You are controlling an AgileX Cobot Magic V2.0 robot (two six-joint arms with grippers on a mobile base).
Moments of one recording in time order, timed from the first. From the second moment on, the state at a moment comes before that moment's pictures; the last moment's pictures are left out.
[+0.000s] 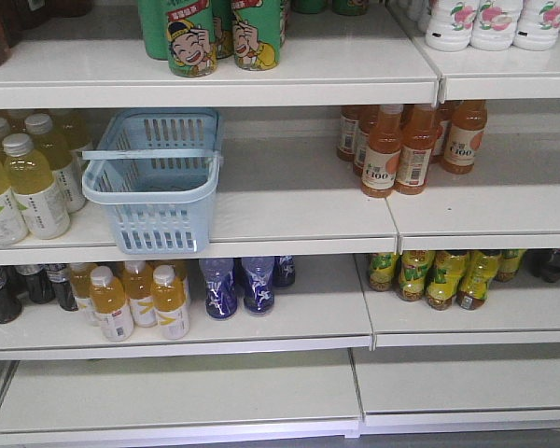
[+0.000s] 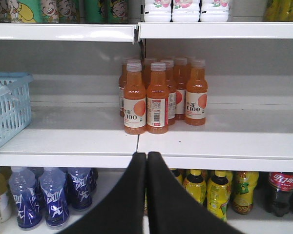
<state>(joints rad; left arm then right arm) 0.08 -0.01 0.03 0.19 0.09 -0.22 0.05 0.00 0.03 -0.04 0.07 0.01</state>
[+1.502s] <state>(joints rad) 0.07 0.07 -0.41 0.20 -0.51 -1.47 0.05 0.00 0.03 -0.04 0.07 0.01</state>
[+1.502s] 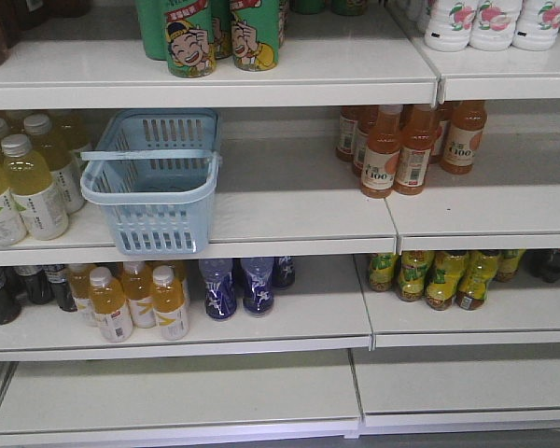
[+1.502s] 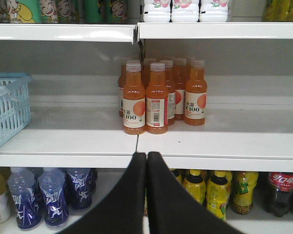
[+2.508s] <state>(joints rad) 0.07 1.31 -0.55 0.67 -0.83 -1.90 0.05 0.00 0.03 -0.04 0.07 0.01</state>
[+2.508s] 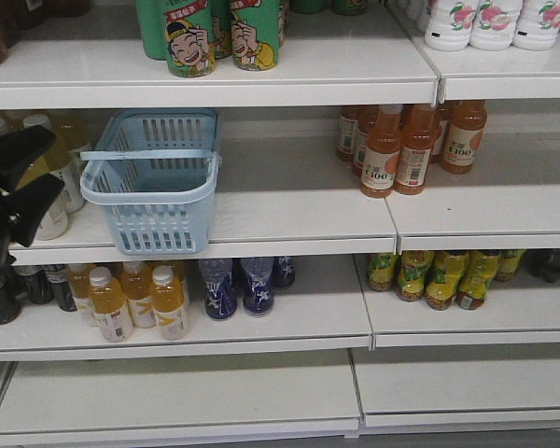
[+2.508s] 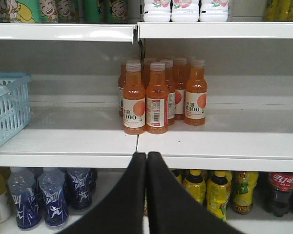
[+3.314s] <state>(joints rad) 0.07 1.96 -0.94 0.51 -1.04 -1.95 0.05 0.00 0.03 -0.04 0.07 0.01</state>
